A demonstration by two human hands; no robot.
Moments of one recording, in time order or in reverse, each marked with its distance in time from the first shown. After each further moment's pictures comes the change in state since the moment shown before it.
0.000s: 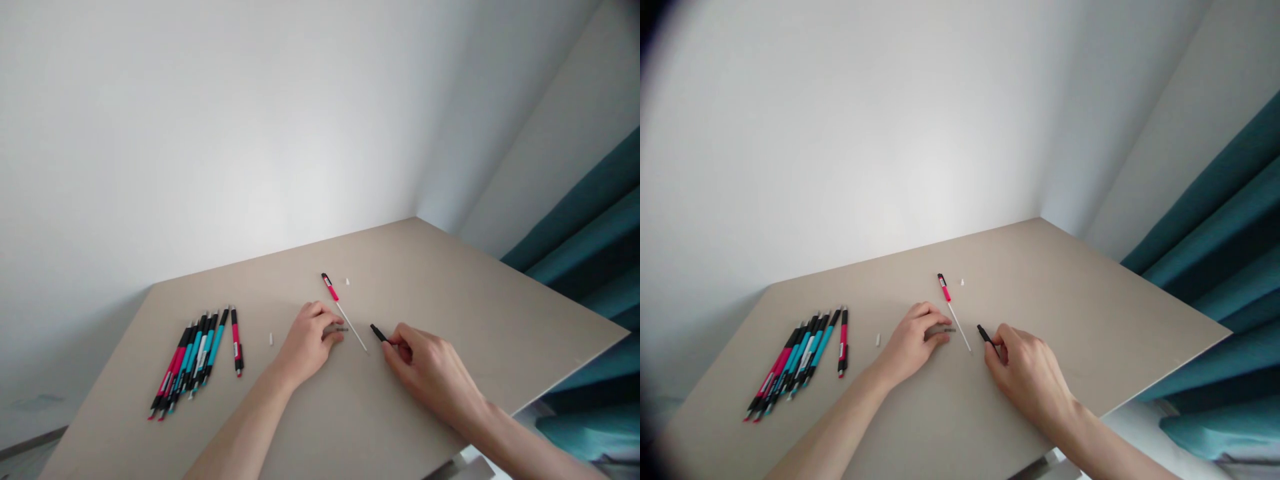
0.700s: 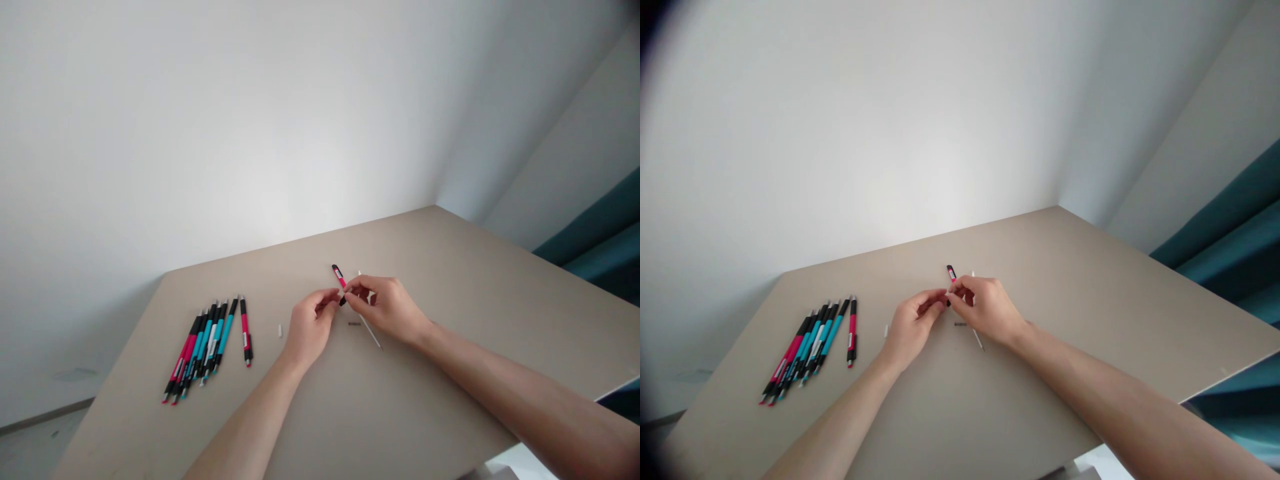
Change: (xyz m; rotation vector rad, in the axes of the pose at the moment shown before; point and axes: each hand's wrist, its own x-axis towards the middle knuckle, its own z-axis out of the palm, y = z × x) left_hand 0.008 -0.011 0.004 -0.520 0.242 -0.340; right_hand 0.086 -0.037 0.014 0.513 -0.042 -0.308
